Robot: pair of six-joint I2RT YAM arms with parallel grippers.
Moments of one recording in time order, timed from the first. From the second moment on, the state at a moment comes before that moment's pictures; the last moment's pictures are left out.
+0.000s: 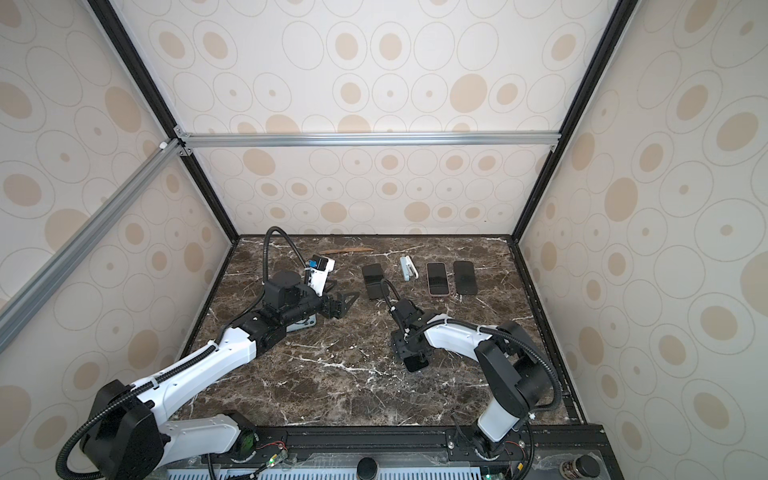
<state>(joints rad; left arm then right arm) -0.54 1.24 0.84 0.04 0.24 -0.20 0.66 1.63 0.88 -0.55 0.06 0.35</state>
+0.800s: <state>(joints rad) -0.53 1.24 0.84 -0.01 0.15 -0.19 0.66 1.69 0.94 -0.56 0.09 0.39</state>
